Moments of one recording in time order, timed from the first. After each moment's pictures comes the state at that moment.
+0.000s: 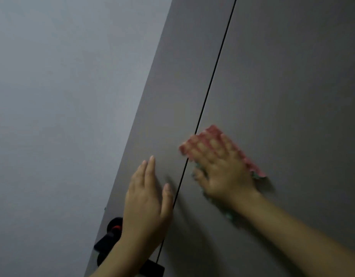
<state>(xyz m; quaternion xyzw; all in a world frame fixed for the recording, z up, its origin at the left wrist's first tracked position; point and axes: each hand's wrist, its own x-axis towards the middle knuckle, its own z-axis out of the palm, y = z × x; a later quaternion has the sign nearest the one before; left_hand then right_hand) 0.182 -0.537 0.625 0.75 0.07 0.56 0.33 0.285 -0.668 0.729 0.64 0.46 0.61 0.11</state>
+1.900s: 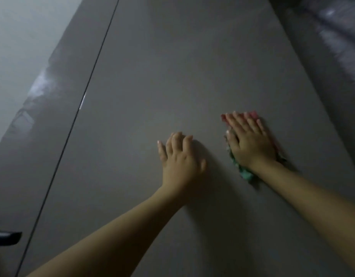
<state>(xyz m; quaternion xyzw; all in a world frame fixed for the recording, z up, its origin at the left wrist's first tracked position) 0.277 -0.794 0.631 0.75 -0.13 0.64 0.12 0.341 -0.973 0.690 0.68 0.15 0.71 -0.07</state>
